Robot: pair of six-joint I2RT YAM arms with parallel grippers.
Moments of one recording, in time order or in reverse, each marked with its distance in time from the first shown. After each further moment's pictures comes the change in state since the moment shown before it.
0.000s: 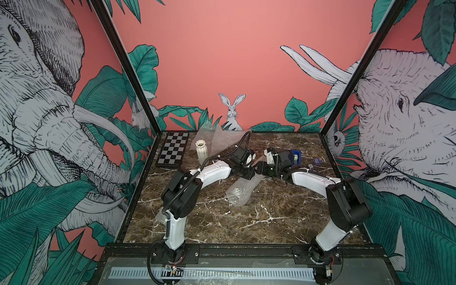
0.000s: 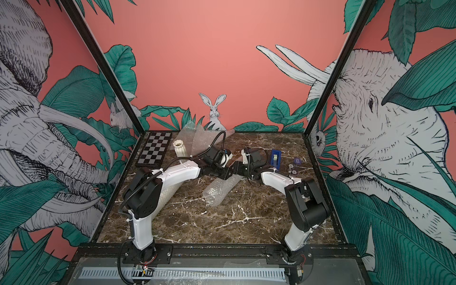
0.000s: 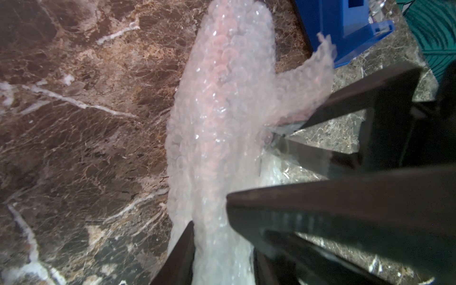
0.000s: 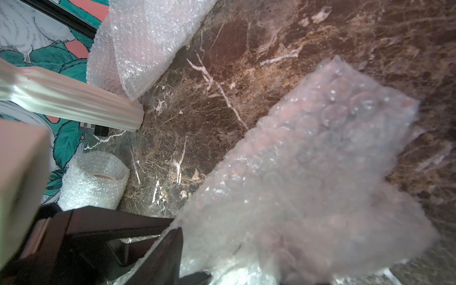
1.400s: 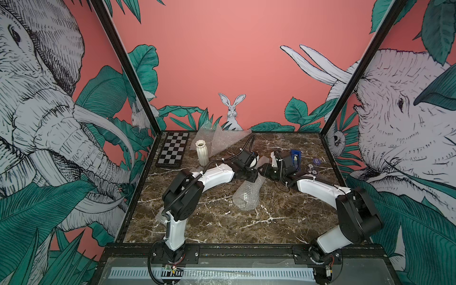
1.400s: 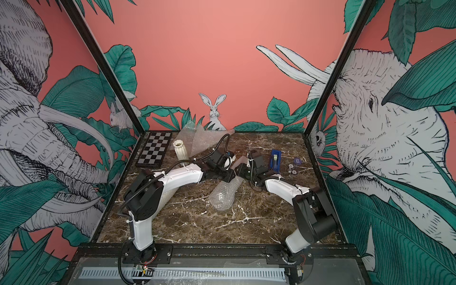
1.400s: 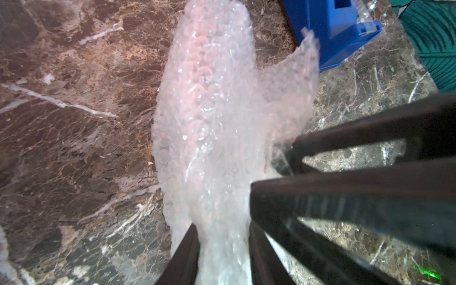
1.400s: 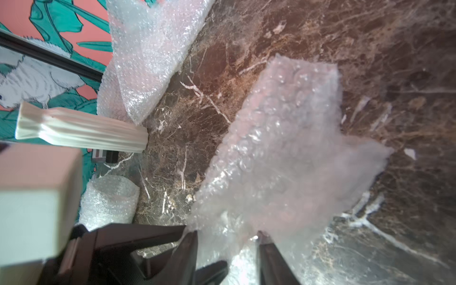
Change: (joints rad) left arm -0.060 -0.010 -0.018 0.031 -0.064 -0.053; right arm 0.022 -0.148 -0.139 0.055 0.060 0.185
